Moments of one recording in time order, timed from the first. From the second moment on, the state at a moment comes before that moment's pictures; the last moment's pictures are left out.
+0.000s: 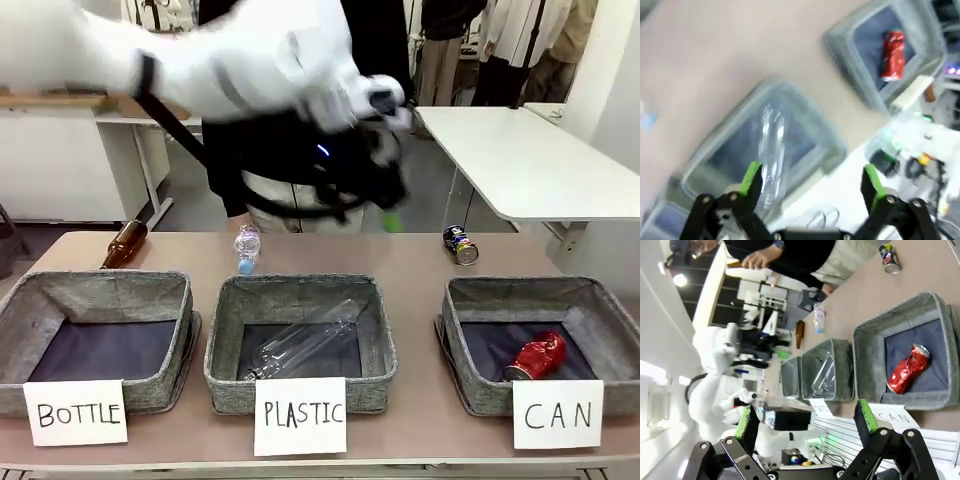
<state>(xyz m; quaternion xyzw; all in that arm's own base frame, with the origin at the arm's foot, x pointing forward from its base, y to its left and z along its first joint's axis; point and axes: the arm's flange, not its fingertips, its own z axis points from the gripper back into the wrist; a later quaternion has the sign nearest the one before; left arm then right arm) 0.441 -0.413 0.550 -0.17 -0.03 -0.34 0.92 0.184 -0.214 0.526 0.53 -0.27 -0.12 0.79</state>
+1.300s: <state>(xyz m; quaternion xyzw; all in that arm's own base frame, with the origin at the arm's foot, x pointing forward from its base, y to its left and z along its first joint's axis) 0.353 0.002 0.610 -0.46 -0.14 0.08 0.87 0.331 0.021 0.615 0.51 -0.18 0.07 0.84</state>
